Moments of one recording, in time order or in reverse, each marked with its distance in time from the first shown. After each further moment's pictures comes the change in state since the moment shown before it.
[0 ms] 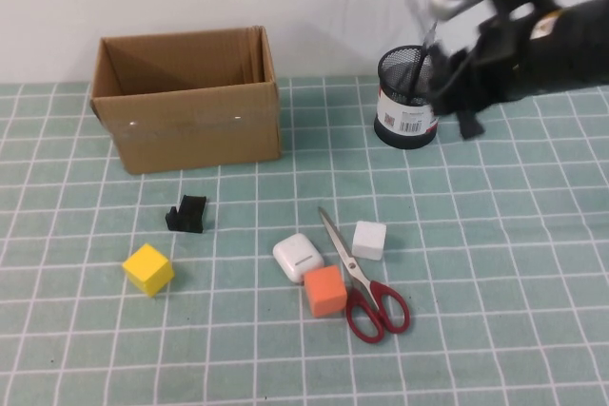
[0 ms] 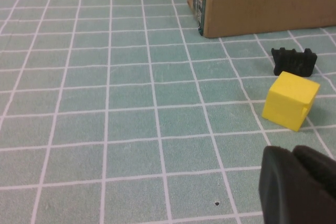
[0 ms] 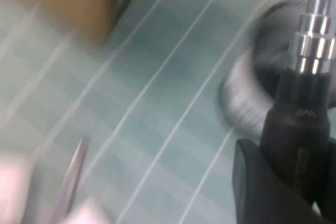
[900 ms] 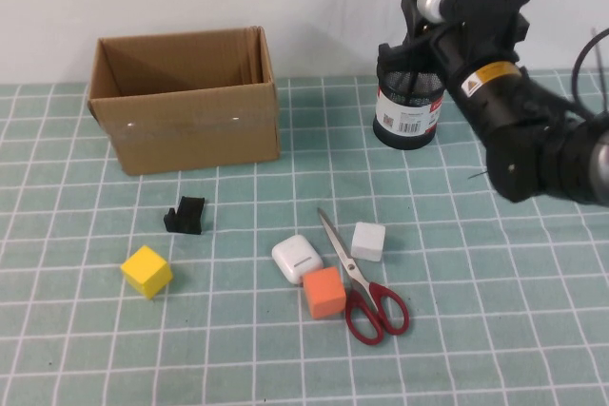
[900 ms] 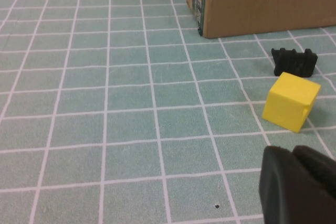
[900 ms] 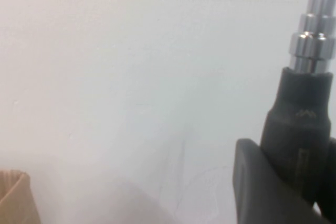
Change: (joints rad) right arm 0.076 0.298 0.165 -0.101 -1.289 0.356; left arm 0.000 -0.002 0.000 0.000 0.000 0.000
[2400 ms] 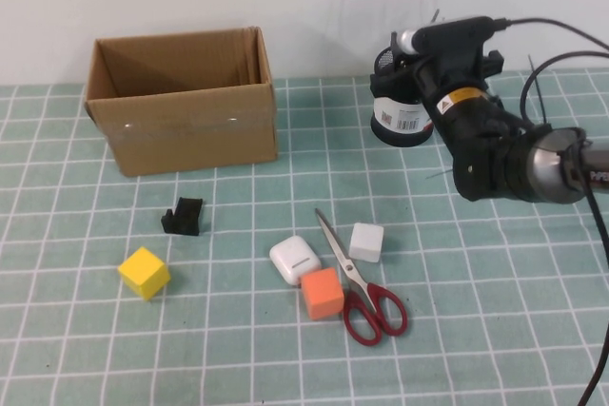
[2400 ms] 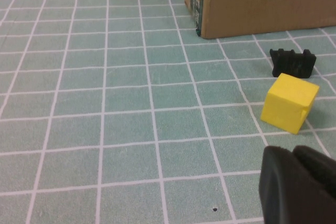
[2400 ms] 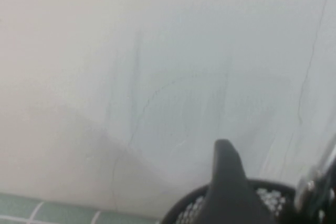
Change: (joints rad) right arm -0.015 0.242 -0.163 0.104 0.016 -0.090; left arm 0.002 0.000 0.000 0.000 0.000 0.000
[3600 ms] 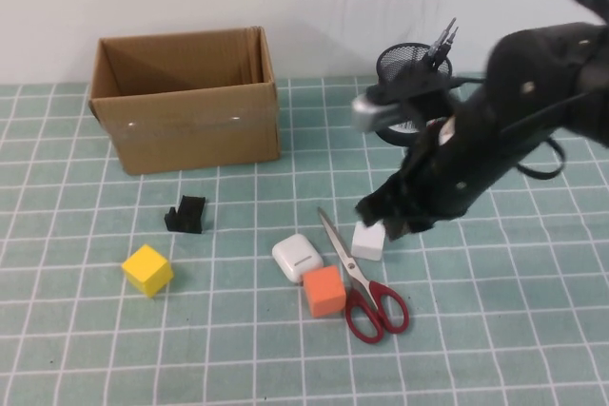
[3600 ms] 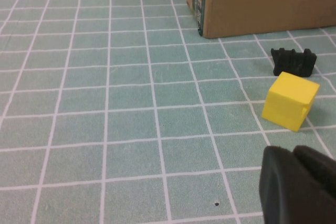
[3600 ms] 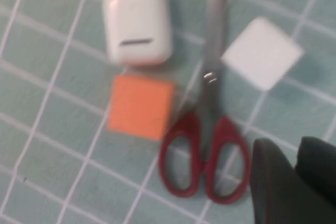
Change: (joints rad) right arm 0.128 -0.444 -0.011 -0.067 1.661 0.171; left arm 0.000 0.000 0.000 0.000 0.000 0.000
